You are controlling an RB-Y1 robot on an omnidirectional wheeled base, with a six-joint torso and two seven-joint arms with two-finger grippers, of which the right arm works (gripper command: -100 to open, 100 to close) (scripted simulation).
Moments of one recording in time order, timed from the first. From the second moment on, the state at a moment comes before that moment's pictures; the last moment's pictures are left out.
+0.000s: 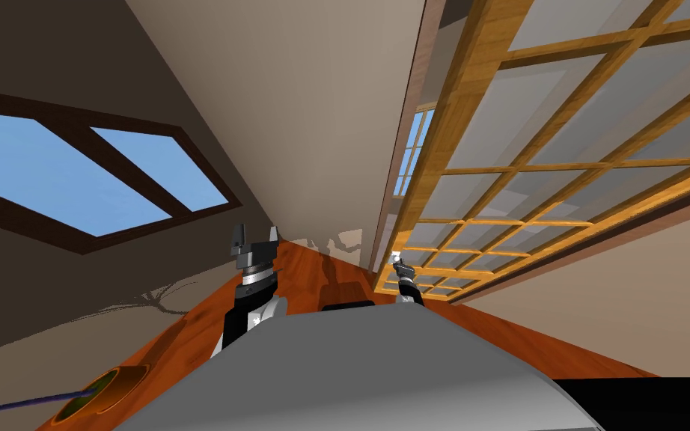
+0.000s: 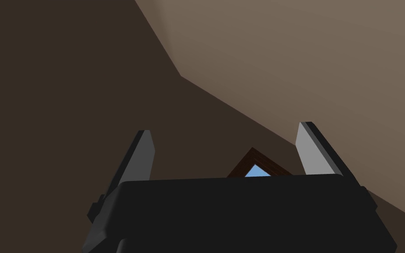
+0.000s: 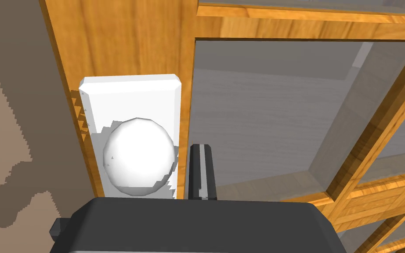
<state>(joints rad) 0.09 -0.20 0.02 -0.84 -0.63 -0.78 -1.31</state>
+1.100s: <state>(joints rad) 0.10 -0.23 0.08 -0.84 -0.59 -0.82 -1.36</state>
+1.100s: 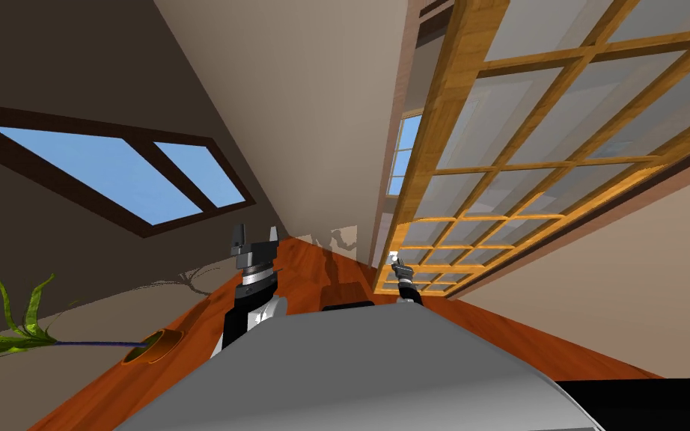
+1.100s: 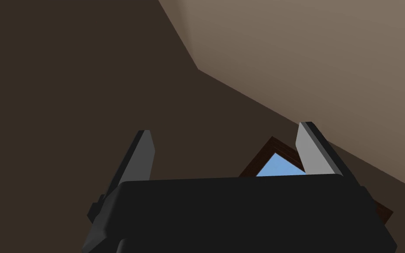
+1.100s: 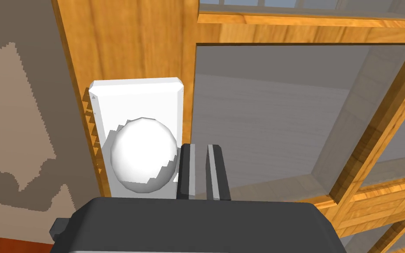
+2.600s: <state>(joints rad) 0.11 -0.25 0.11 -0.84 -0.58 -0.85 -1.40</state>
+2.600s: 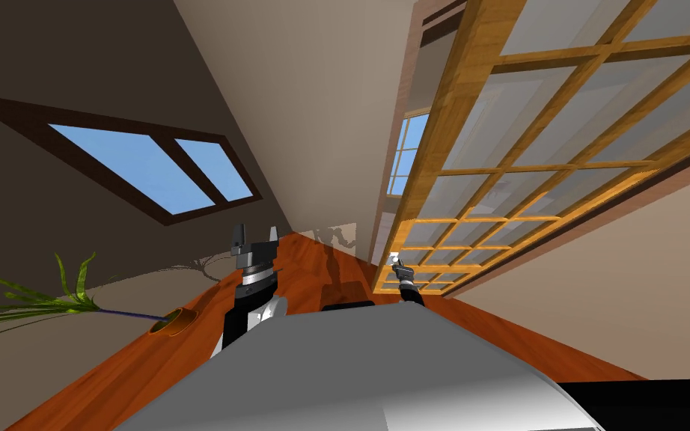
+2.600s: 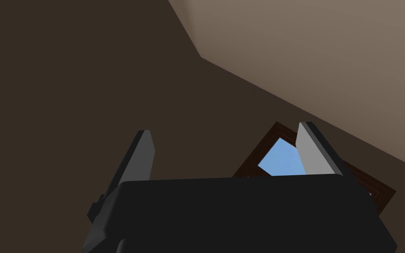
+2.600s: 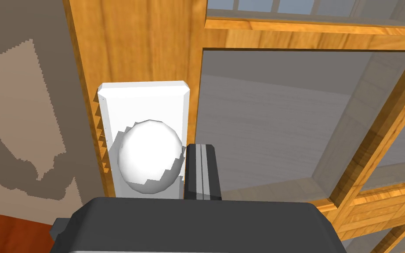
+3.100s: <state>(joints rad) 0.12 -0.27 0.14 -0.84 -0.56 -0.87 -1.44</state>
